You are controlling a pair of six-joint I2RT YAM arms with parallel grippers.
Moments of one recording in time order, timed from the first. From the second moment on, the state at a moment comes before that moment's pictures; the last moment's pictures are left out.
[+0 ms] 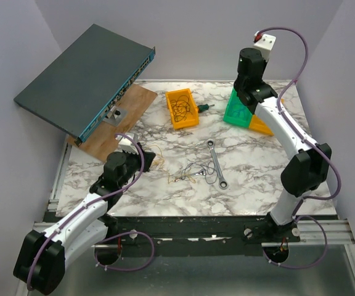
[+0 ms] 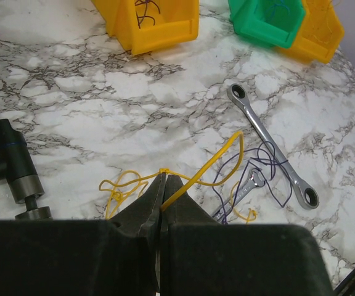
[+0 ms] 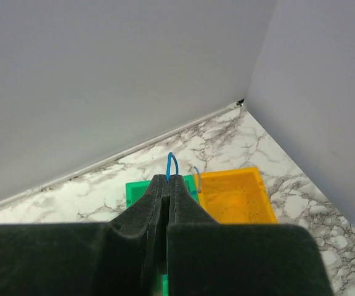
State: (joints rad) left arm -0.45 0.83 0.30 0.32 0.11 -0.43; right arm 0.38 1.76 1.73 -0.10 0.87 0.10
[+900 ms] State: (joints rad) left arm -0.45 0.83 0.29 0.34 0.11 -0.43; right arm 0.21 2.03 1.61 -0.23 0.47 0.38
